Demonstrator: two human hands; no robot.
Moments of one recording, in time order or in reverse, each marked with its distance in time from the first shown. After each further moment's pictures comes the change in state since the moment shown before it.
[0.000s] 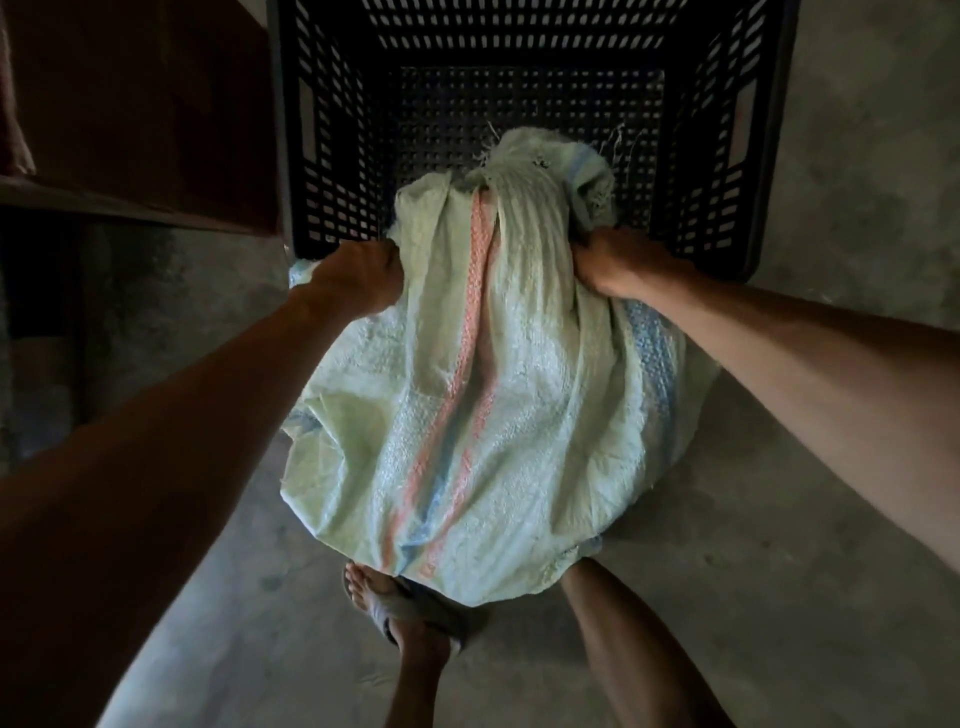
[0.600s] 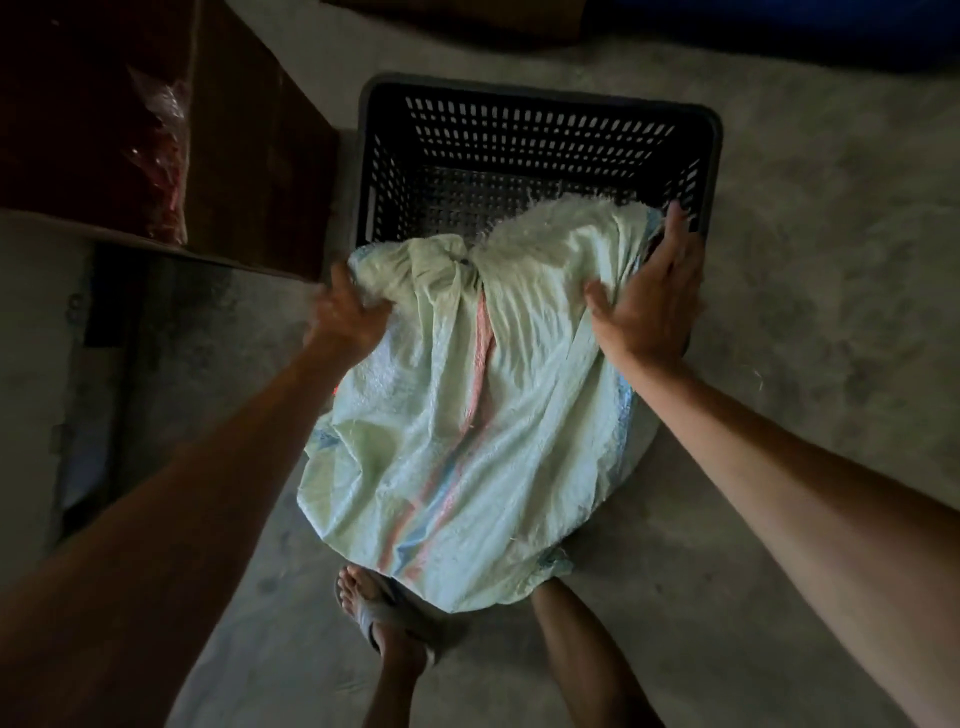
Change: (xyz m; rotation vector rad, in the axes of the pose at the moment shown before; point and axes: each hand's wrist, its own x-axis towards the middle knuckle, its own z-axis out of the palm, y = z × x) left_hand -0.086 -0.011 -0.080 -0.849 0.263 -0.462; right_hand -0.130 -0.032 -0.100 0.377 0.664 0.140
